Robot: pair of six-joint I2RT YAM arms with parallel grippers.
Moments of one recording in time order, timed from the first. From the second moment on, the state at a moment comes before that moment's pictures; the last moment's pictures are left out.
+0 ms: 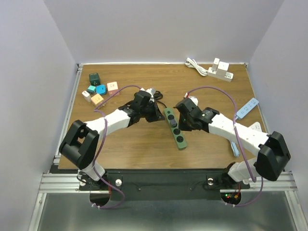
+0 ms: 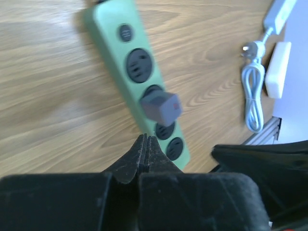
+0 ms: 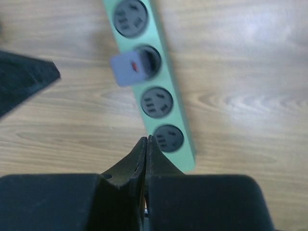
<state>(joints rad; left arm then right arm) -0.63 1.56 0.96 -0.10 0.26 -0.80 0.78 1.41 1.08 -0.67 0.27 0.76</state>
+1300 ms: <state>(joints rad) -0.91 1.96 1.51 -0.58 -0.11 -0.49 0.76 1.39 0.80 -0.48 0.14 0.89</state>
